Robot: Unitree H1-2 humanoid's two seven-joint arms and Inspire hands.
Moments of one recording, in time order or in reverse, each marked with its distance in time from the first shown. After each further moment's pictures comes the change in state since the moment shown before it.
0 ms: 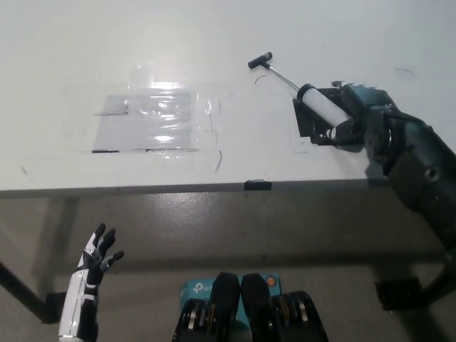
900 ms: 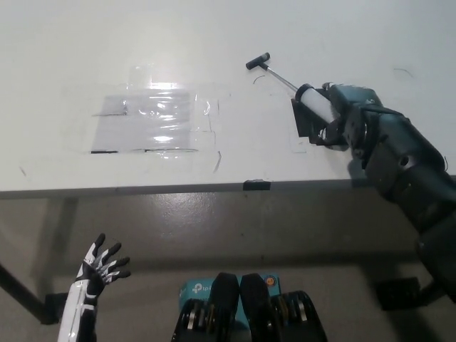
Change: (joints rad) left_arm 0.031 0.003 0.000 -0.004 0.001 -0.002 -0.009; right_arm -0.047 0.074 0.087 0.117 -0.038 0.014 -0.057
